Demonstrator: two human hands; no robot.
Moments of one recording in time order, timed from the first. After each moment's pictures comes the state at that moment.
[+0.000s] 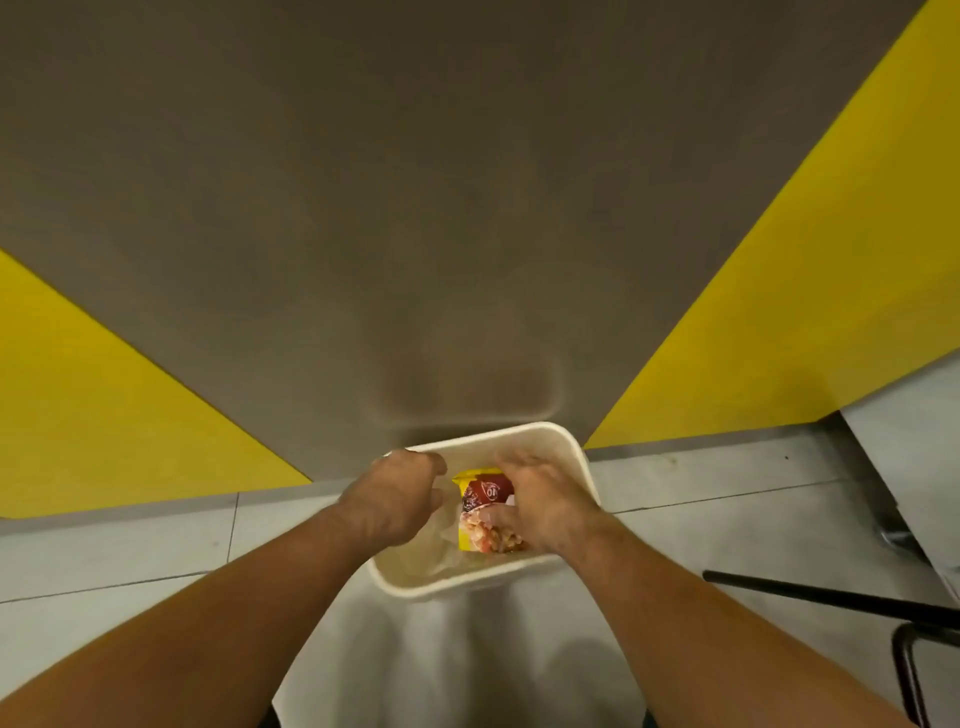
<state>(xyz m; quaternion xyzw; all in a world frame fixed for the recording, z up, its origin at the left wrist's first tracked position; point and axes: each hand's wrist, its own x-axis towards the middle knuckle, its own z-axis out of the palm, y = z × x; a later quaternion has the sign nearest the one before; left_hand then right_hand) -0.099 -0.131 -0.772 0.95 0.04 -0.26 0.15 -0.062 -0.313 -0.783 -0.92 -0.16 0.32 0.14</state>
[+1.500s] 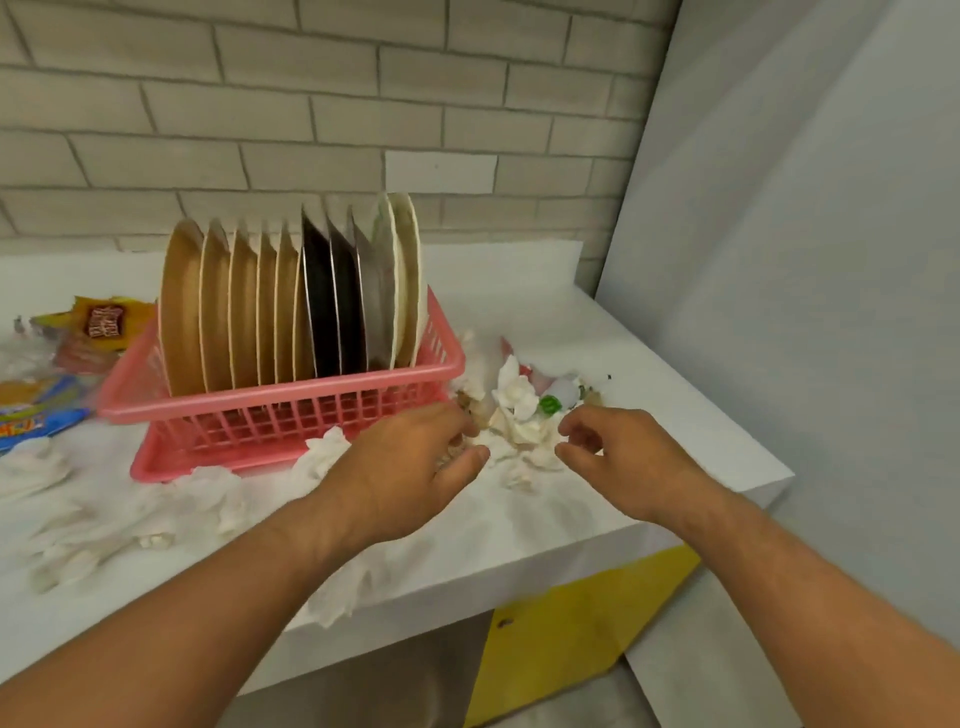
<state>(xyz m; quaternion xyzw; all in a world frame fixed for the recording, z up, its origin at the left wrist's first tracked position) 0.033 -0.219 -0.054 0.94 -0.21 0.12 0.24 0.058 -0.461 -0.047 -0.97 -0.11 0.00 0.21</state>
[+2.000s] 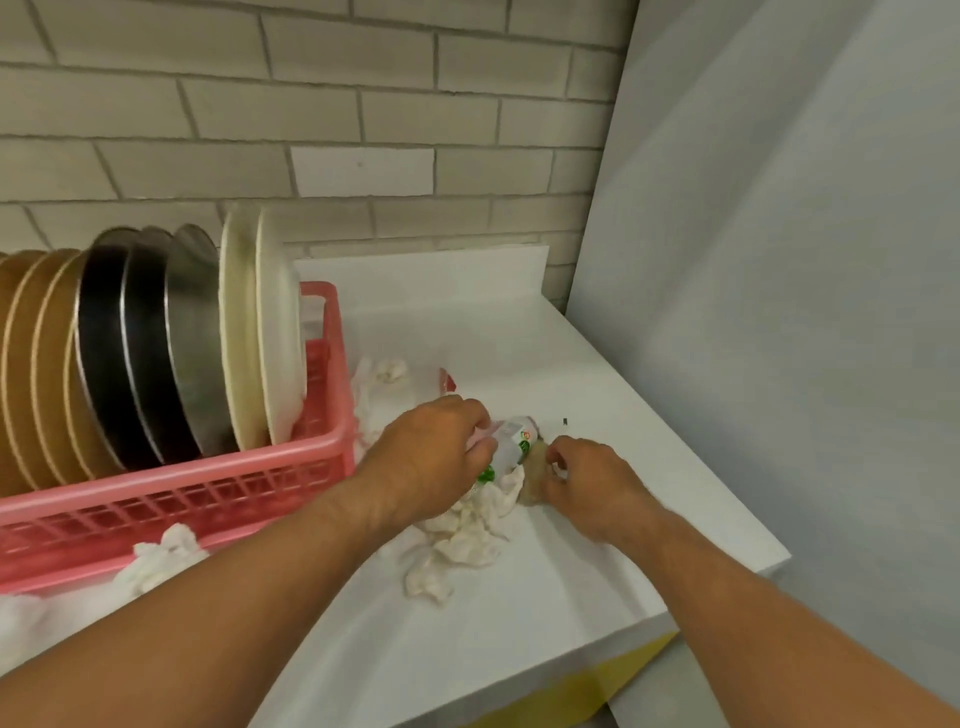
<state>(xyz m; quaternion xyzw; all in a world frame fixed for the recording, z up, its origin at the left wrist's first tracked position) 0.187 -0.336 -0.070 0.96 -0.16 0.07 0.22 0.196 -0.534 -0.100 -0.98 -0.04 0.08 0.17</state>
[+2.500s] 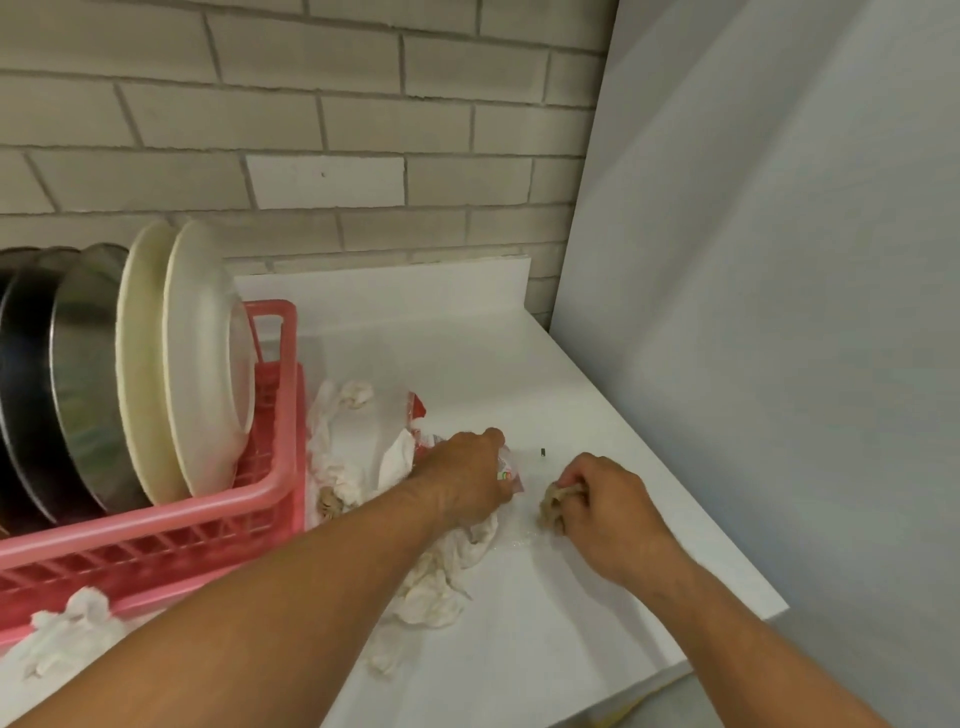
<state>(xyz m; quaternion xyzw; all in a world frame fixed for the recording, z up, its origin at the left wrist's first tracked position) 0.253 -0.404 -0.098 0.97 -0.09 -0.11 0.19 0.205 -0.573 -0.103 -0.95 -0.01 0.00 0.33</state>
